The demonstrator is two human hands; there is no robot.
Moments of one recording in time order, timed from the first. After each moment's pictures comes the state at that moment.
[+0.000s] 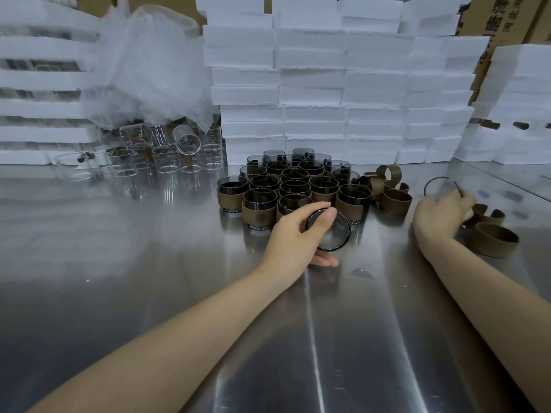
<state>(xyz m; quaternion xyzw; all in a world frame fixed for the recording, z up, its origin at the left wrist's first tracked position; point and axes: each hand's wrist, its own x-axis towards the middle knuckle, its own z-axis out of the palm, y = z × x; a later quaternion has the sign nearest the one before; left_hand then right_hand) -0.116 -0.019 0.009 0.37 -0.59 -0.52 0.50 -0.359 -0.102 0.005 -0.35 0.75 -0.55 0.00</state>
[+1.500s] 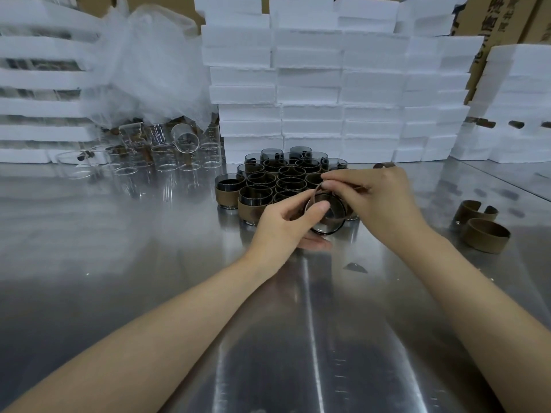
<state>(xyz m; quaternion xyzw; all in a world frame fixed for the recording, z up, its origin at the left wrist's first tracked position) -0.106 -0.017 0.017 0.29 -0.58 -0.55 0.52 -0.266 -0.022 0.062 -0.76 0.40 -0.50 -0.02</state>
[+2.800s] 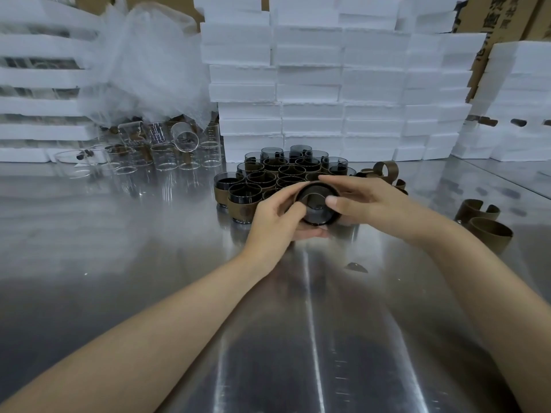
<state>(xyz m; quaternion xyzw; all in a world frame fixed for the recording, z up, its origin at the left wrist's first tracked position) -0.104 -0.020 0.019 0.29 -0.55 -0.53 0.57 -0.288 -0.025 0.066 -0.78 0.40 -0.32 0.35</state>
